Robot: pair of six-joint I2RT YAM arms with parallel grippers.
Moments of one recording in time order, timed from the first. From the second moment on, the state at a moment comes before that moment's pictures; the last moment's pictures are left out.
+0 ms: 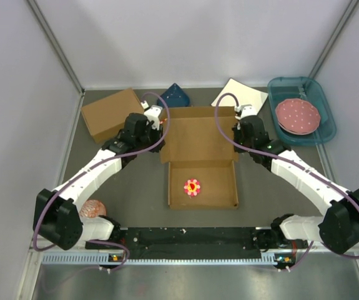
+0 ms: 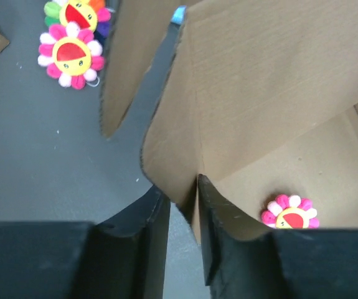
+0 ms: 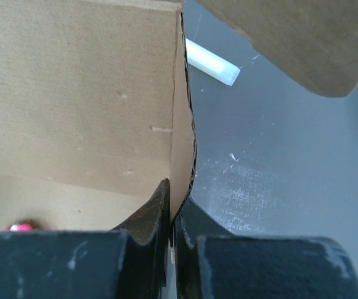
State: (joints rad) left arm -0.46 1.30 0.98 -0.30 0.10 -0.14; right arm 0.51 1.24 0.94 -0.37 0.24 0.23
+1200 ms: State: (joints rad) left arm -0.82 1.03 0.24 0.85 -0.44 -0.27; right arm 0.74 1.02 0.62 -0.05 0.61 0.50
